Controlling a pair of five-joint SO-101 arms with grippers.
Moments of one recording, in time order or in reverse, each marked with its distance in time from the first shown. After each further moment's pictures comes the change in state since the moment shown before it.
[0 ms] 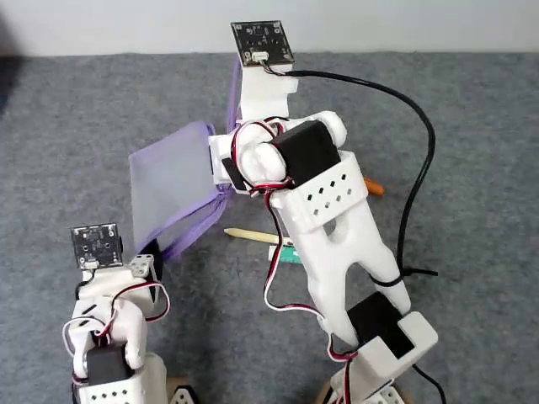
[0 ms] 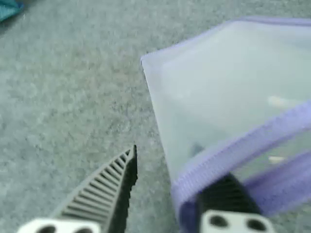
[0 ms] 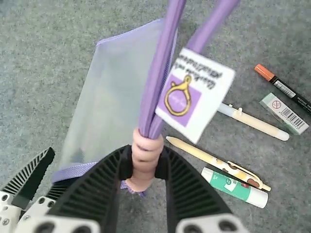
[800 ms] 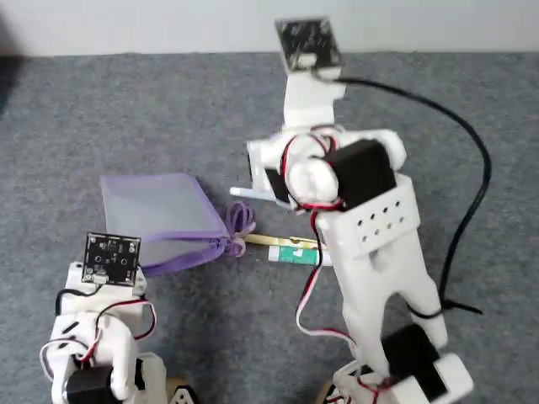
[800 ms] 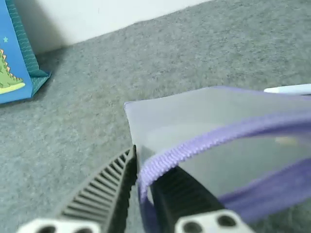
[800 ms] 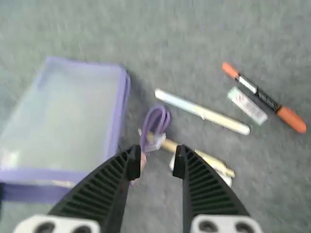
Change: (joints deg) left arm -0.1 0.0 -20.9 18.9 -17.4; right arm 5.4 -16.4 17.1 0.1 7.9
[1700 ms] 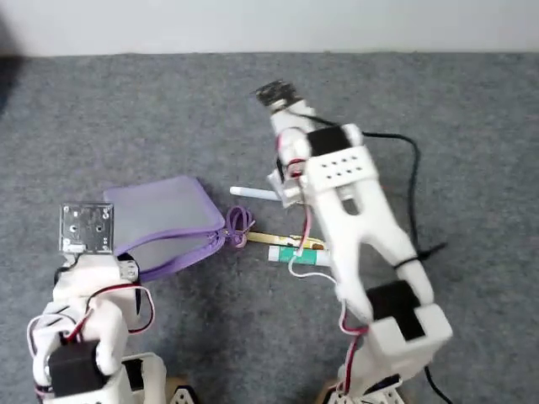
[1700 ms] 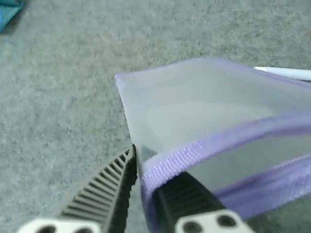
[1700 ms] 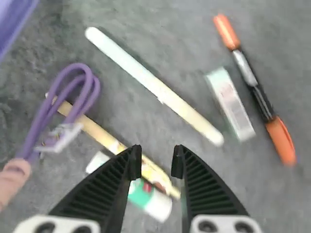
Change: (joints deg) left arm -0.1 20.8 -12.6 6.2 10.3; right arm 8.6 21.0 21.7 -25.9 27.7
